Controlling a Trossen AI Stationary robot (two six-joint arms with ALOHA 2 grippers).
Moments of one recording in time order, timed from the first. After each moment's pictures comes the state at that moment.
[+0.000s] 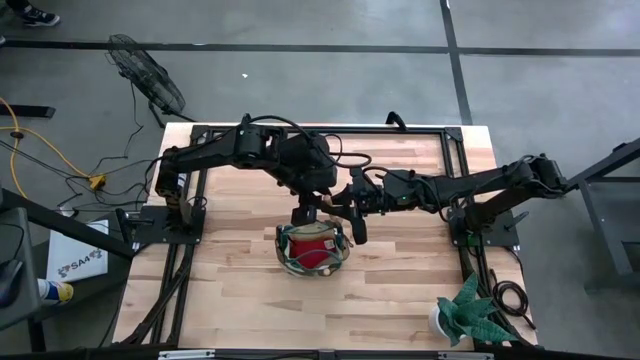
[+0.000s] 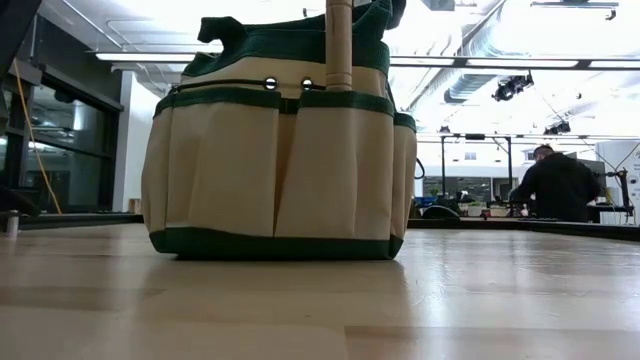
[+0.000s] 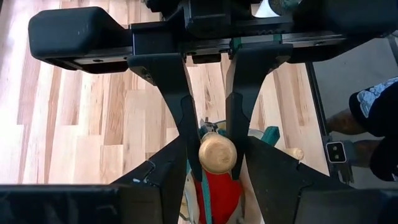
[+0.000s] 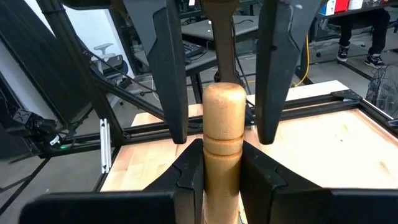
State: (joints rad) left arm -0.01 1.87 2.33 -1.31 0.14 -0.04; right arm 0.11 1.39 1.04 0.20 0.05 0.22
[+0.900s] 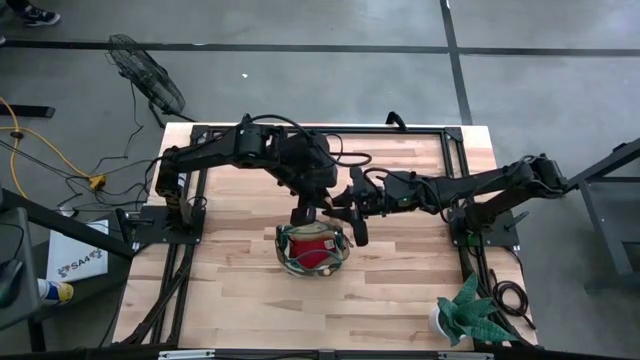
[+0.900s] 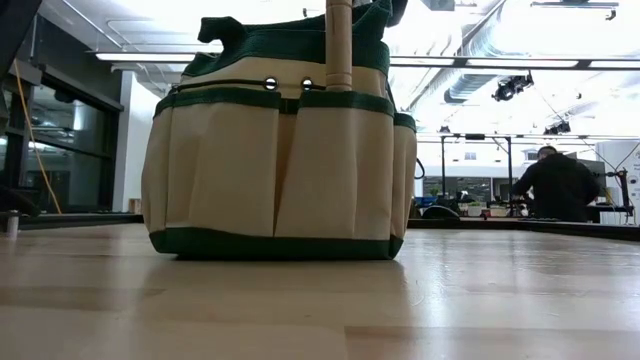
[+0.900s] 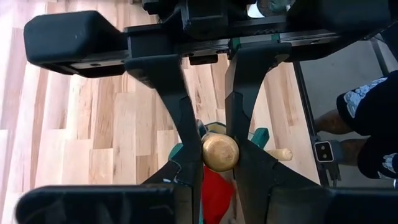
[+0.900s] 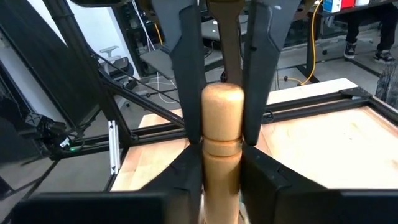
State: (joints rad) left arm -0.01 1.87 2.33 -1.30 0.19 -0.04; right arm 0.11 1.38 1.04 0.20 0.04 0.25
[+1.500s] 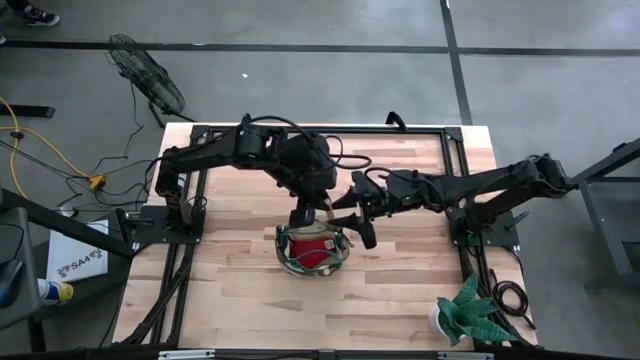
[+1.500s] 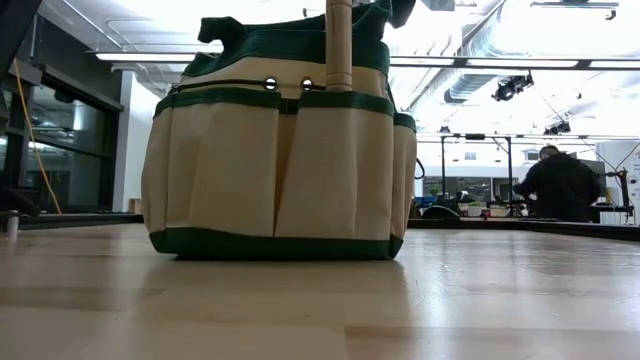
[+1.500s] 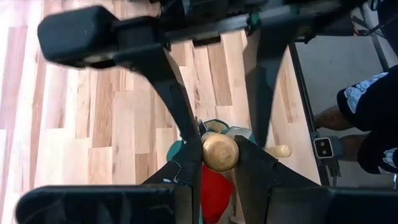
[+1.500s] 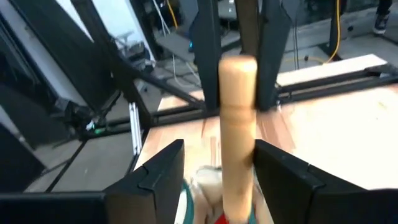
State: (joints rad) left arm -0.01 1.87 2.33 -1.31 0.18 -0.03; right arm 0.12 1.35 1.04 0.12 -0.05 0.30
